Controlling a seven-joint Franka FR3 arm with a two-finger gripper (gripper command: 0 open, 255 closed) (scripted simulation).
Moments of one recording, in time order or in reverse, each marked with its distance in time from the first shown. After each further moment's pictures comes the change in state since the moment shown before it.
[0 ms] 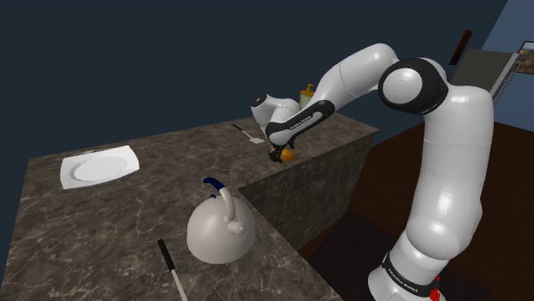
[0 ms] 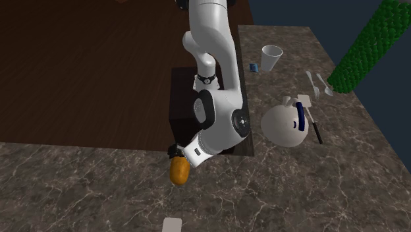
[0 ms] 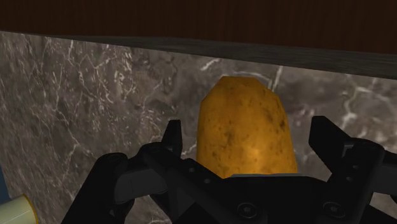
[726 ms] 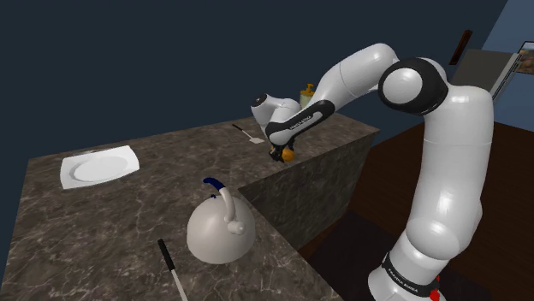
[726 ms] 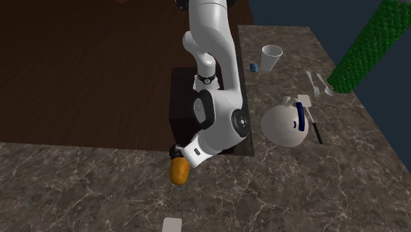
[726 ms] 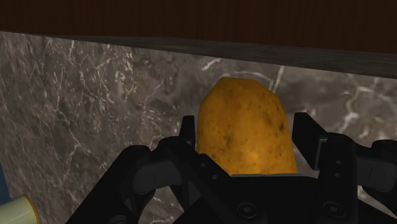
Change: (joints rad) arm 0.000 0.000 -0.001 0.001 -0.001 -0.001 0.000
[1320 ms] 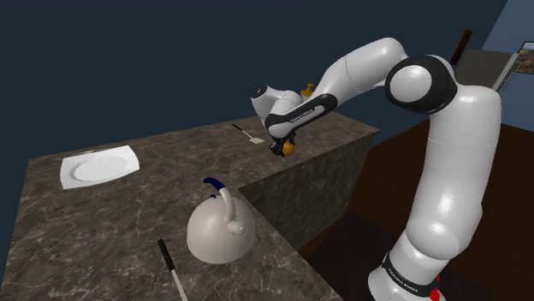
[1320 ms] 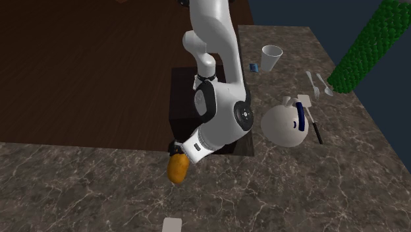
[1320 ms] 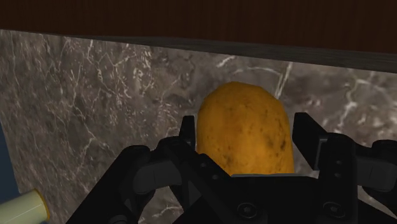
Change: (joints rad) arm 0.001 -0.042 0.008 0.020 0.025 -0.051 -0.040
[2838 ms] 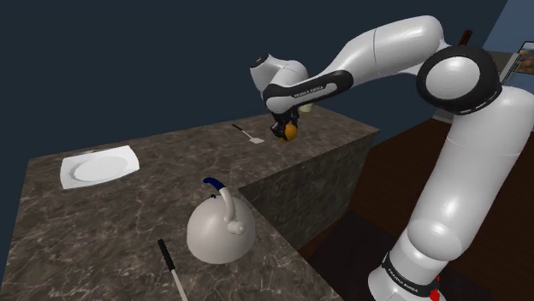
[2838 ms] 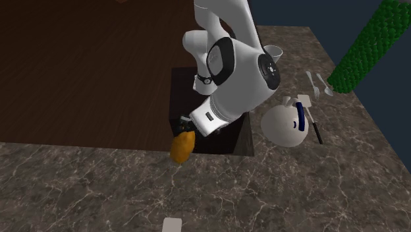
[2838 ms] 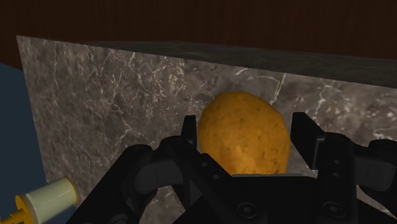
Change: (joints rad) arm 0.033 -0.170 0.040 0.040 0.078 -0.202 -0.081
